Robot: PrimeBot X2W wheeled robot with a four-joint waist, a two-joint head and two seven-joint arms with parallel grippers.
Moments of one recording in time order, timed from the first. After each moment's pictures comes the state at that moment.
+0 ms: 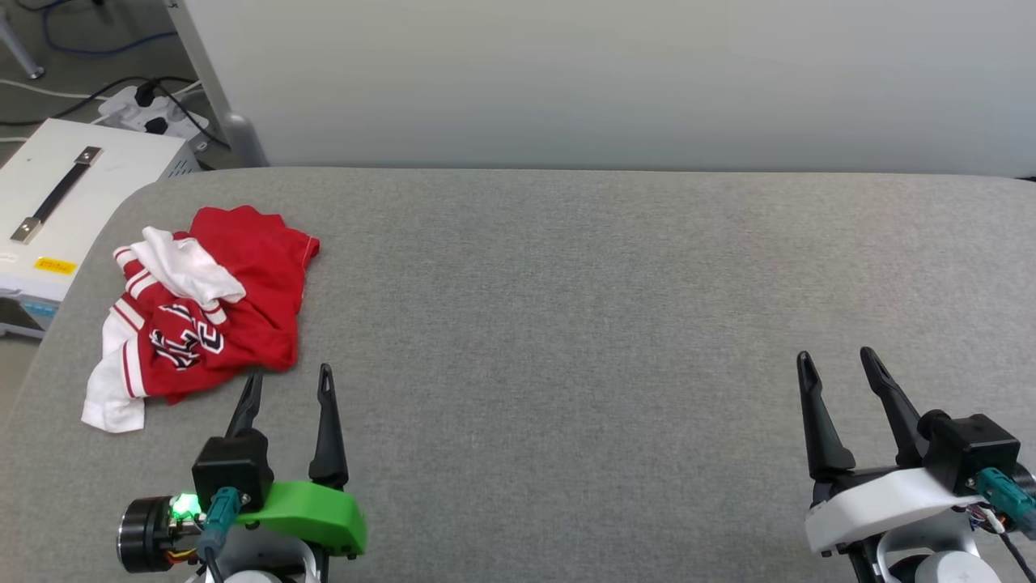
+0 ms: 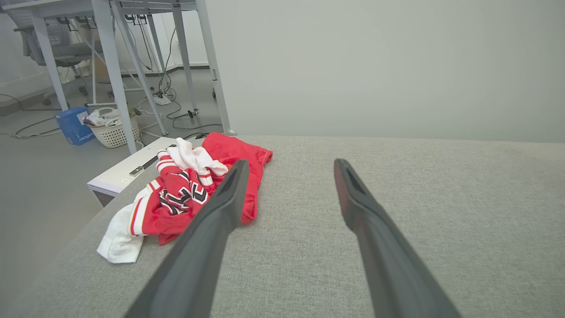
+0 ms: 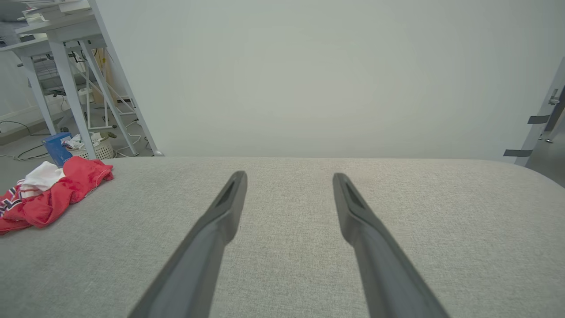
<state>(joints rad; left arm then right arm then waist) 0.02 0.05 -0.01 0.02 -0.04 0.03 -0.14 0.02 -0.05 0.00 -0.02 0.17 0.13 -0.14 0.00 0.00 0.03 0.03</state>
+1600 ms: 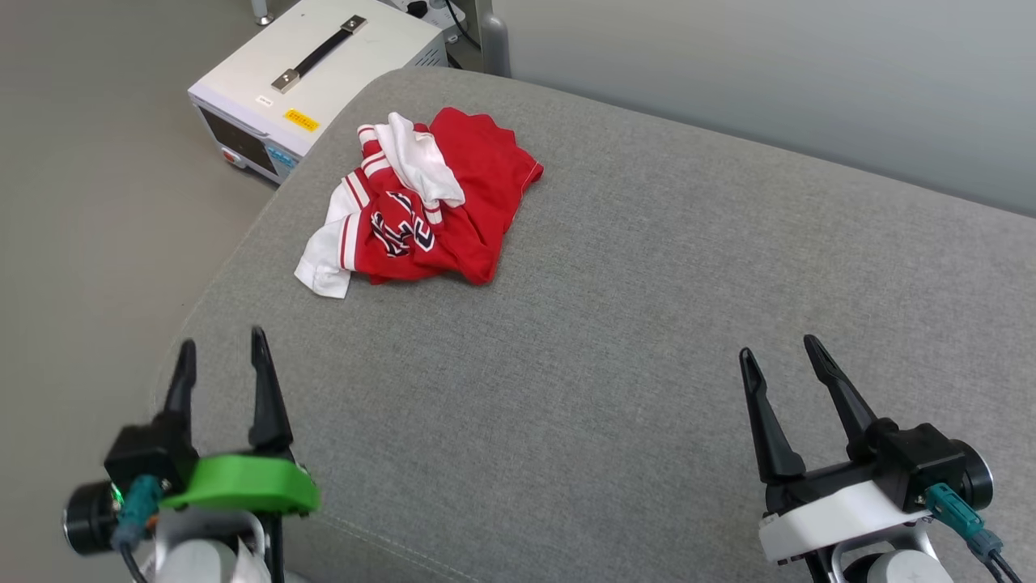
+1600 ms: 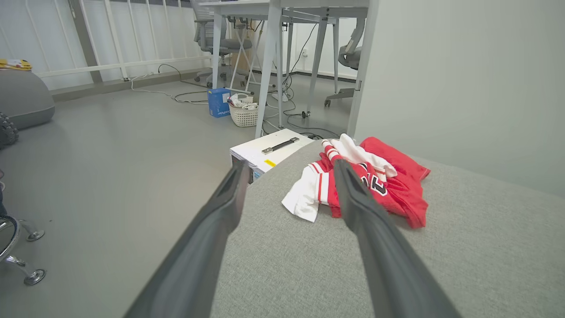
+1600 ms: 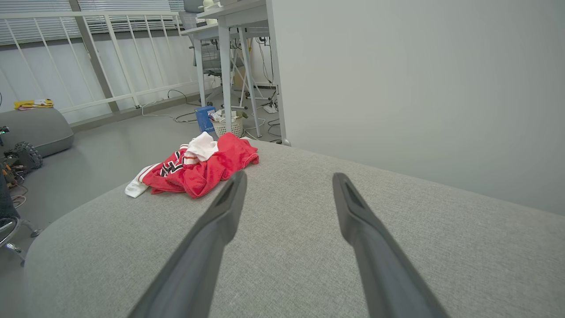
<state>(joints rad) -0.04 0.06 0.10 0.05 -0.15 0.00 -0.24 0.02 -0.05 0.12 -0.03 0.12 0.13 -0.24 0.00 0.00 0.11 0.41</state>
